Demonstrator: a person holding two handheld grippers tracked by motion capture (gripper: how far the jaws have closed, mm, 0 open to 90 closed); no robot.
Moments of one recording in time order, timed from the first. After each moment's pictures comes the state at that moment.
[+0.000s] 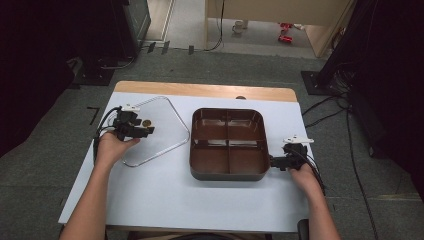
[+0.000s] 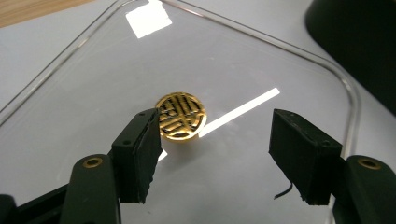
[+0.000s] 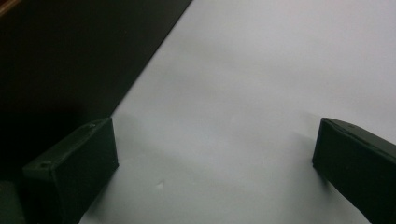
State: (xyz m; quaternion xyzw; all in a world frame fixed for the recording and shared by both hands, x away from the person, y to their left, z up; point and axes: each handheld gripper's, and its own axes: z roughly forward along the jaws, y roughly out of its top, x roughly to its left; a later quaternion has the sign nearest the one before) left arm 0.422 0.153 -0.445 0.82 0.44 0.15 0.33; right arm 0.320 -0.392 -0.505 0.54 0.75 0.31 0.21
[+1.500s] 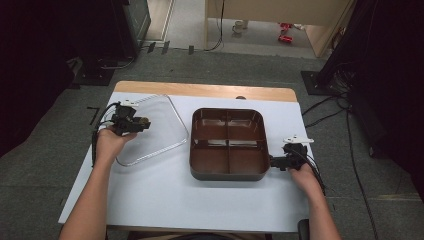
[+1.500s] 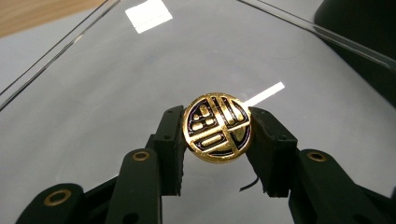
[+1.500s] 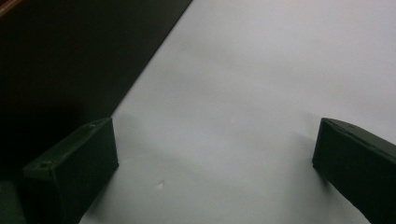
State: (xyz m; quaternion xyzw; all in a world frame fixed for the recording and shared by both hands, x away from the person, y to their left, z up) left arm 0.428 0.158 -0.430 0.83 0.43 0.14 0.33; right arm 0.320 -0.392 -0.505 0.54 0.75 0.31 0.21
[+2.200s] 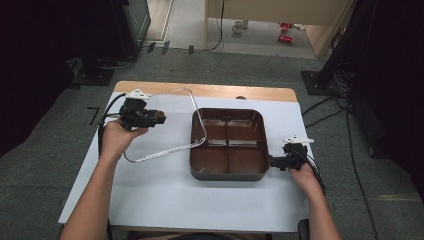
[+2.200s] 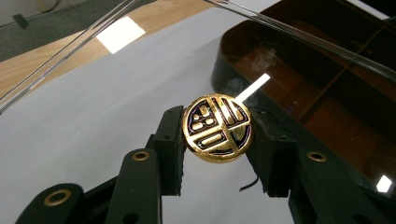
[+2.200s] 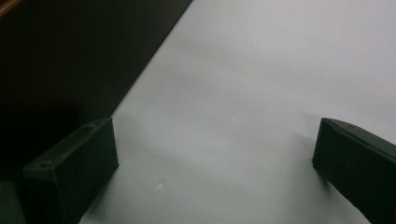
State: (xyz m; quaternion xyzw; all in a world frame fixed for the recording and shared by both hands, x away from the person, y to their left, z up) left arm 0.409 0.109 -0.375 0.84 0.35 0.09 0.40; right arm 0.320 -0.392 -0.505 0.54 0.75 0.31 0.21
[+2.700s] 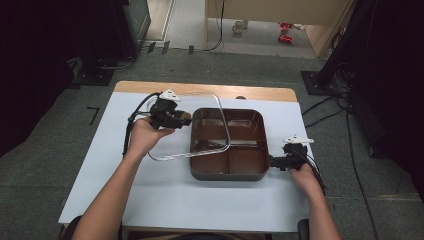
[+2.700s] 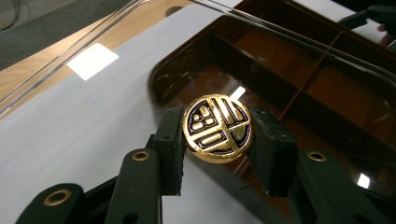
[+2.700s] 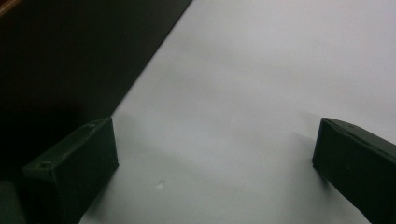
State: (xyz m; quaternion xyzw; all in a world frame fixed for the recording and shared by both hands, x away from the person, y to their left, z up) left arm 0.410 0.025 -0.375 0.87 0.30 0.08 0.39; right arm 0.320 -0.392 -0.505 0.54 0.75 0.31 0.21
